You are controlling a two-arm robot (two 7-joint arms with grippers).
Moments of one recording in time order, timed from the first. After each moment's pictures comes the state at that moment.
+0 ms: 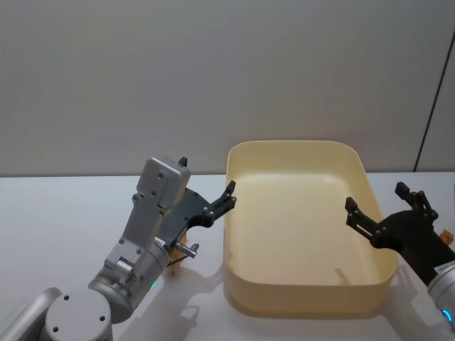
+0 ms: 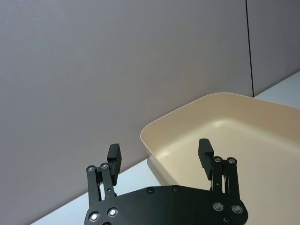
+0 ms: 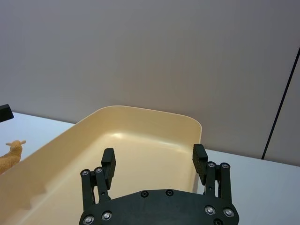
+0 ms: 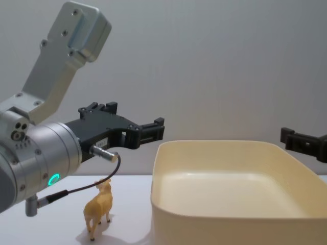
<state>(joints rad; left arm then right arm) -0.24 0.38 0.45 -1.63 -0.20 0.01 -0.01 -0.01 0.34 -0.22 -1.77 0.29 0.03 0.07</state>
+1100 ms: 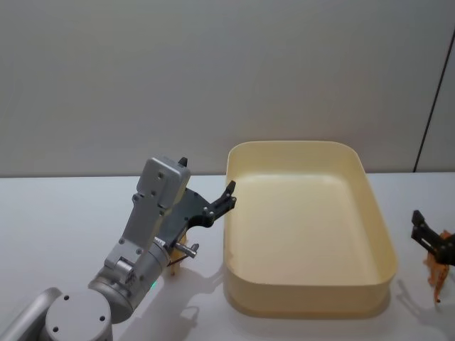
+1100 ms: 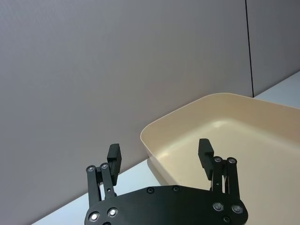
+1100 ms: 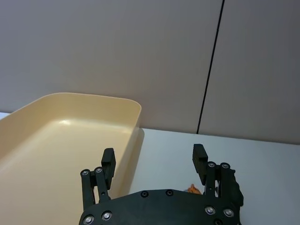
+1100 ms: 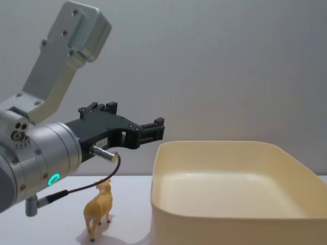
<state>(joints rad) -0.24 0.38 0.45 -1.63 -0.20 0.01 -0.01 -0.17 0.45 -0.13 -1.88 0.33 0.05 -0.10</state>
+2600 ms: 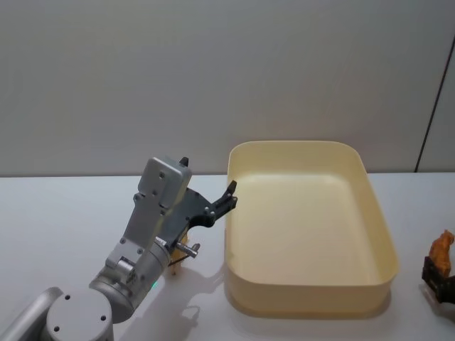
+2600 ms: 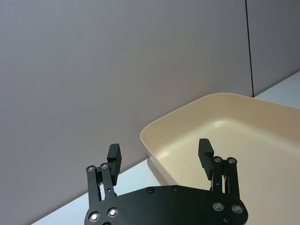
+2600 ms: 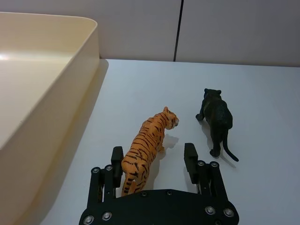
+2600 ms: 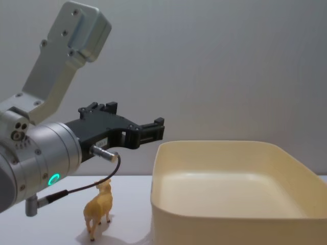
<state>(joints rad) -0.24 0.38 0.45 -1.63 -0.20 0.01 -0.01 -0.11 0.38 -0.14 -1.66 0.33 0.15 -0.14</state>
